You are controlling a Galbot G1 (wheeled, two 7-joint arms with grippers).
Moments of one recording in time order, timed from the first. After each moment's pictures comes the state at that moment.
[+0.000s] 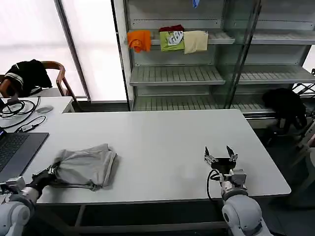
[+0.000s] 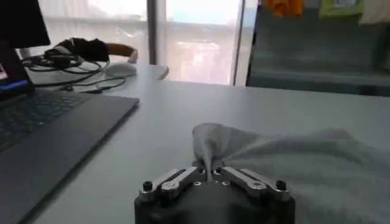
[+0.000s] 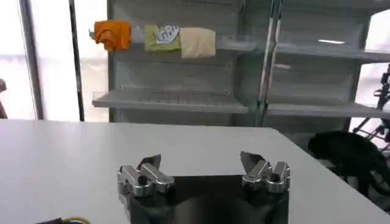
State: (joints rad) left arm 1.32 -0.98 -0.89 -1.73 -0.65 0.46 0.08; right arm -1.19 1.24 0.38 2.03 0.29 -0.45 0.29
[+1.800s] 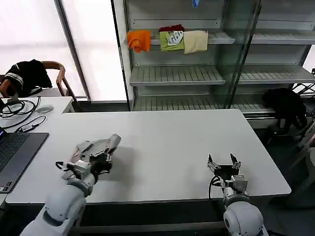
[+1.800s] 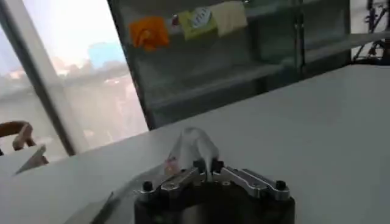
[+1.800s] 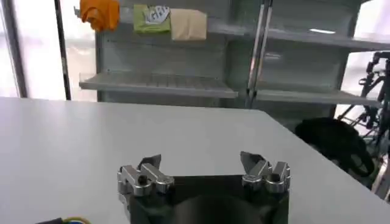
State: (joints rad) left arm 1.11 -0.99 -0.32 -2.00 -0.38 0.57 -0.07; right arm -1.26 1.29 0.43 2.03 0.22 -0.47 0.27
